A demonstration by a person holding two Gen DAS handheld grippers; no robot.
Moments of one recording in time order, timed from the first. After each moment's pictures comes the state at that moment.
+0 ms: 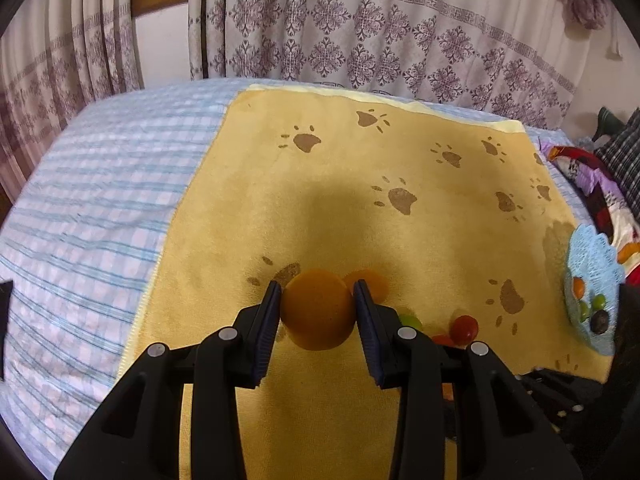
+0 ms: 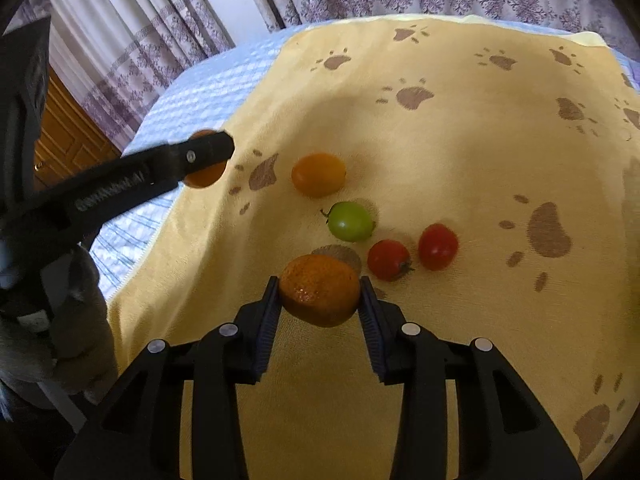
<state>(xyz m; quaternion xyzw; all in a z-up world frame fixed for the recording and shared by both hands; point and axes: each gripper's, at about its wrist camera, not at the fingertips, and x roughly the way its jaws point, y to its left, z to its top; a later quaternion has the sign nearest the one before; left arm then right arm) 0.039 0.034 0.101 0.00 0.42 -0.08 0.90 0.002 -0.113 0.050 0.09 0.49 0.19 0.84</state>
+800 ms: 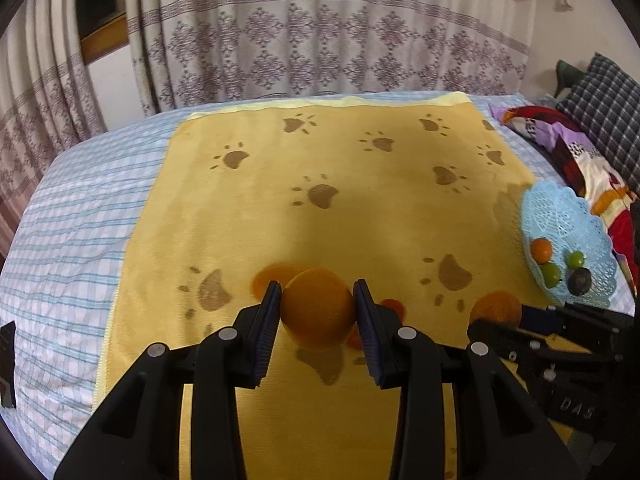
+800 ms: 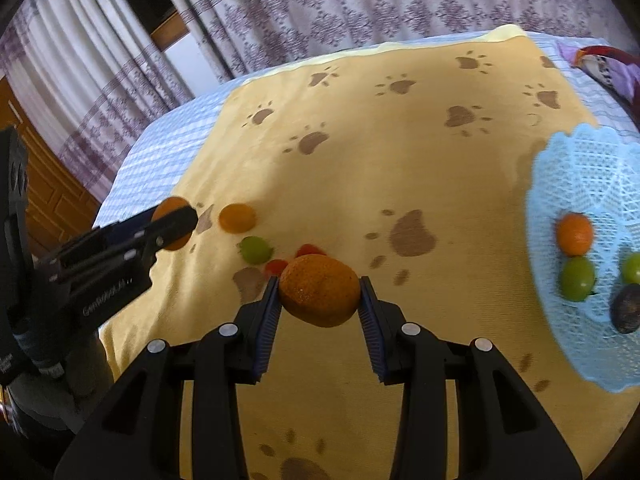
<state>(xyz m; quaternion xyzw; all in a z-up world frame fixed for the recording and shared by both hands) 0.010 -0.041 0.113 0.06 0.40 -0.14 0.90 -0.021 -0.207 0.081 0.13 0.46 0.12 0.87</state>
